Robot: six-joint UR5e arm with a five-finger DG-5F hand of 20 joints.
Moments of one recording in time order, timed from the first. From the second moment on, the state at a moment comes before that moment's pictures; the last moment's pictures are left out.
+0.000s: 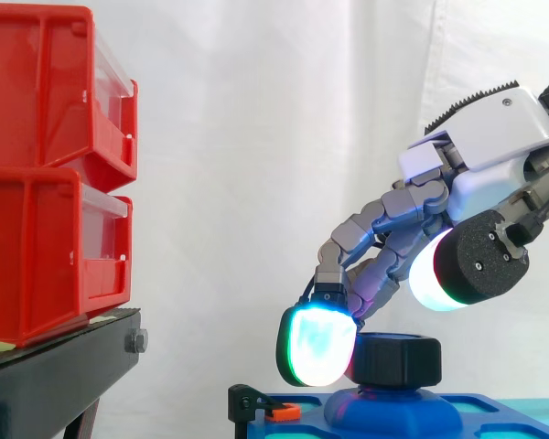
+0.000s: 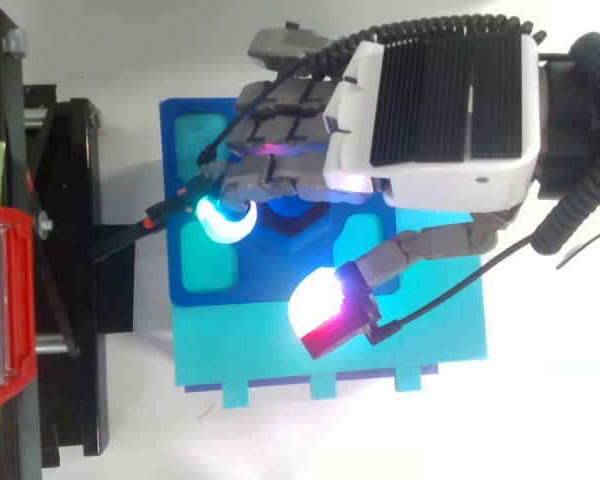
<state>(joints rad) 0.08 -2.24 -0.98 -3.40 -1.49 -1.18</state>
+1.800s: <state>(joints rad) -0.01 -2.24 -0.94 -3.32 -1.63 -1.24</state>
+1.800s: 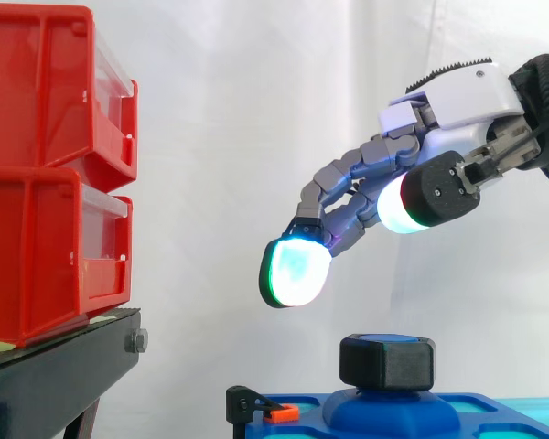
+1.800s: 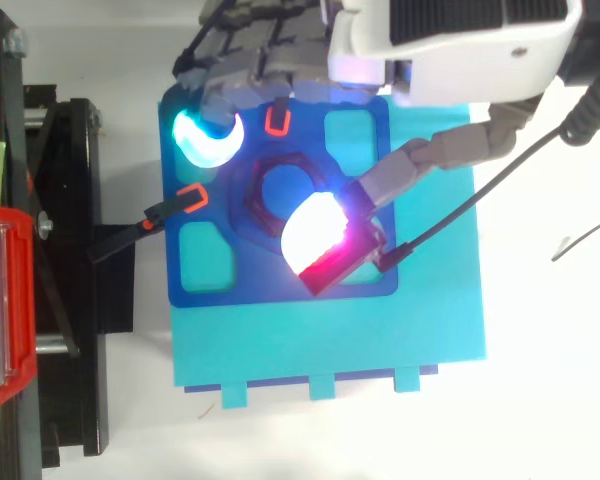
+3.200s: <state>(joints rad) 0.09 -2.24 -0.97 -3.36 -1.48 -1.25</state>
